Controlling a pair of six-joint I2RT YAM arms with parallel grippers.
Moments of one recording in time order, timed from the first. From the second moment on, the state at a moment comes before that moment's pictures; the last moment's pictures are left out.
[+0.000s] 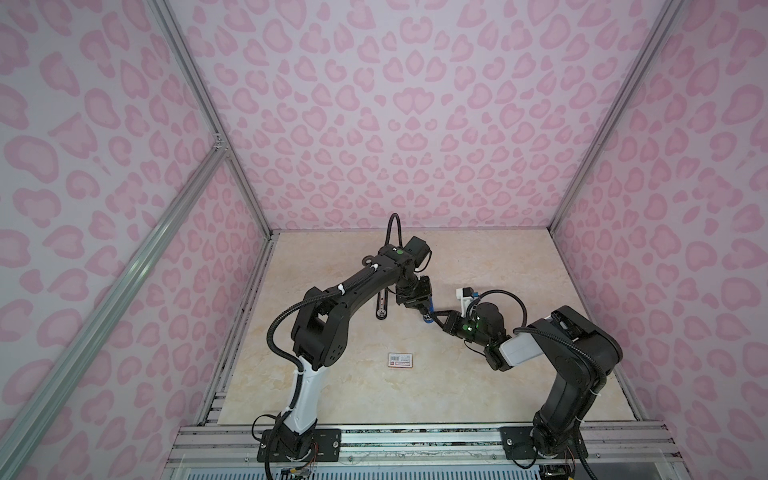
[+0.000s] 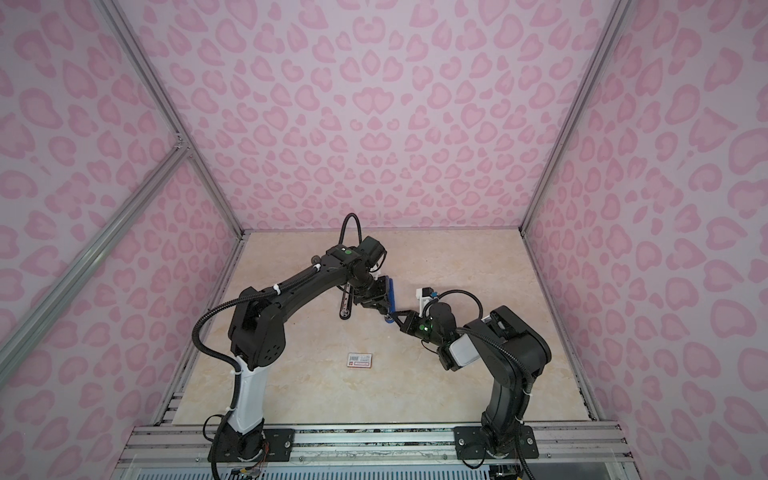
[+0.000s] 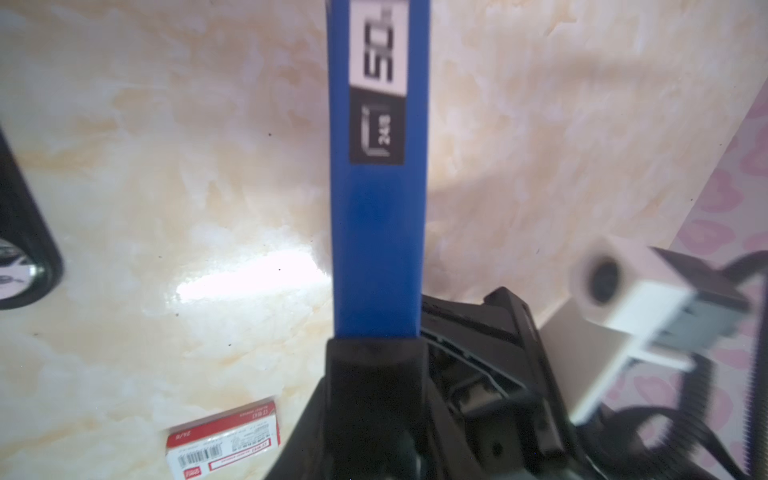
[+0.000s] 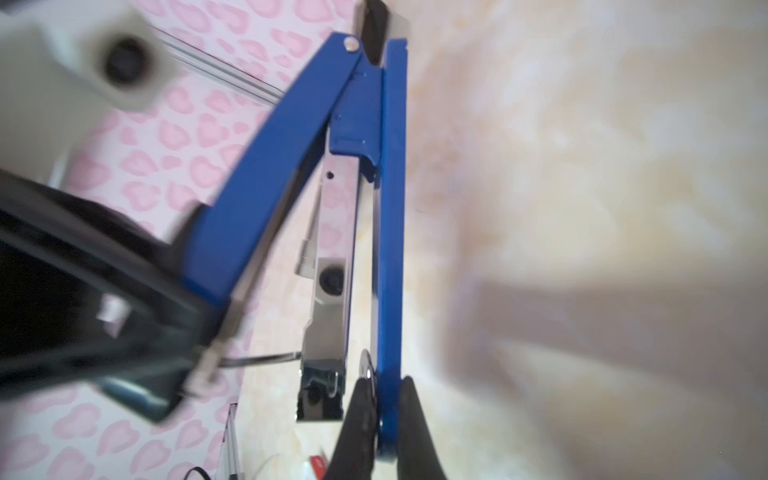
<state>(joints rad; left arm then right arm) -0.63 2.12 1.90 -1.06 0.34 -0.74 0.48 1.82 0.41 0.94 -0.43 0.94</state>
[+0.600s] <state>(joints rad) -0.59 2.17 2.01 -1.11 0.35 -0.70 0.48 1.83 0.38 0.96 -0.45 0.93</state>
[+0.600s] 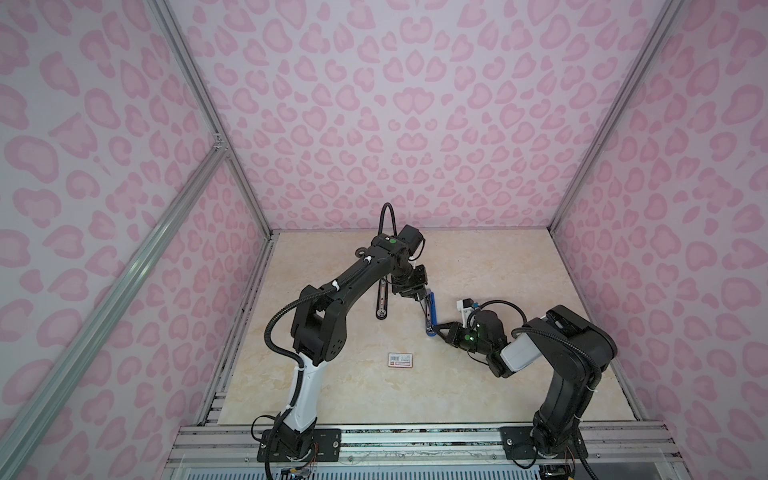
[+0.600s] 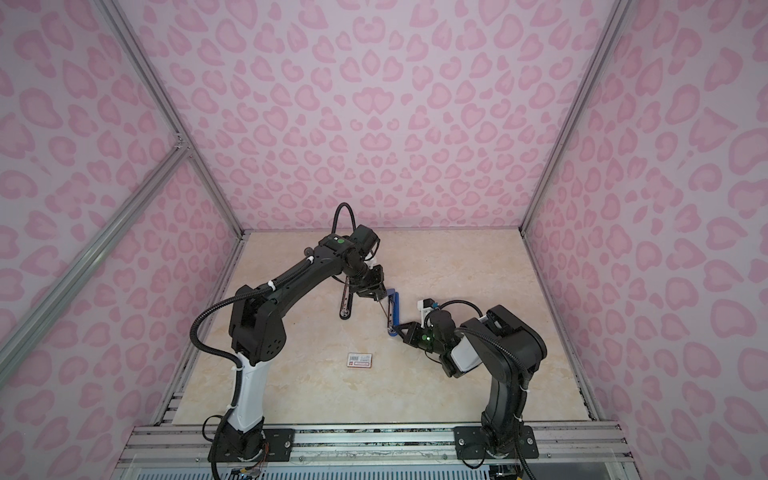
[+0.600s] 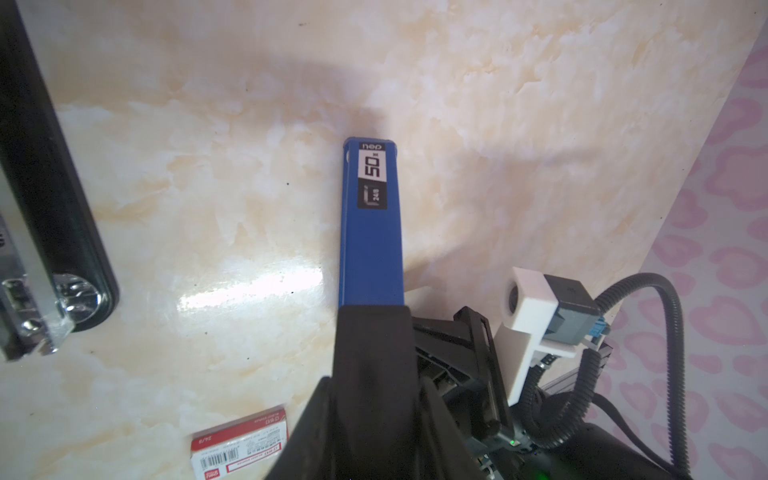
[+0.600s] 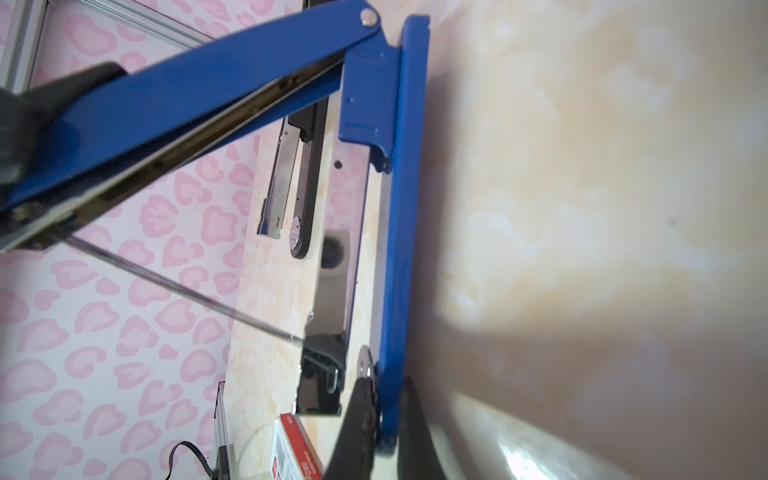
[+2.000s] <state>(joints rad) -0.43 2.47 2.38 -1.11 0.37 -0.62 0.49 1.76 0.33 0.85 -0.62 0.84</state>
